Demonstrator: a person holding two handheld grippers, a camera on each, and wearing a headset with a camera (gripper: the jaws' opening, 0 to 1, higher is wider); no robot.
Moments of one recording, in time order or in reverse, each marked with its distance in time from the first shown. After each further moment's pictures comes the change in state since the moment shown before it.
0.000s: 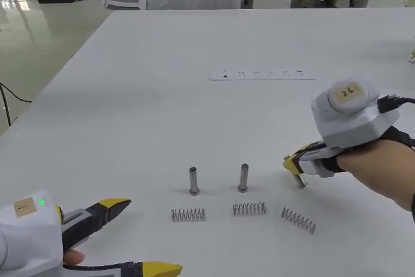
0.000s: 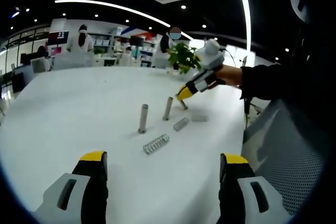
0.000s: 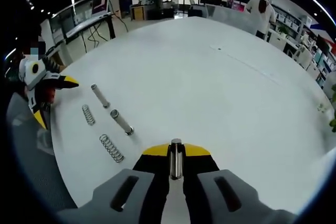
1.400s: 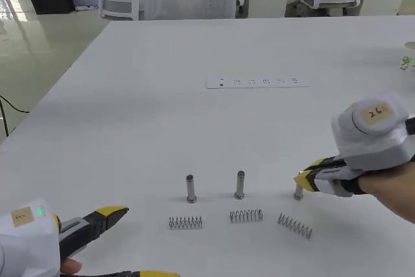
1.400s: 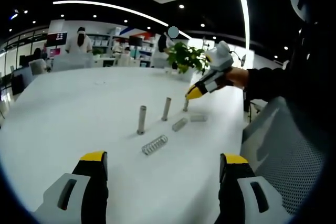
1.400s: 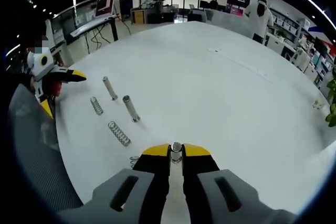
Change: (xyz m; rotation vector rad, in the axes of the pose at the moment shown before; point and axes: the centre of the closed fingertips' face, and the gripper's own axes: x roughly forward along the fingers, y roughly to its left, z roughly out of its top) left arm -0.002 -0.004 0.002 0.015 0.005 -0.004; right arm -0.027 0.008 -0.017 -0.011 -0.037 -0.011
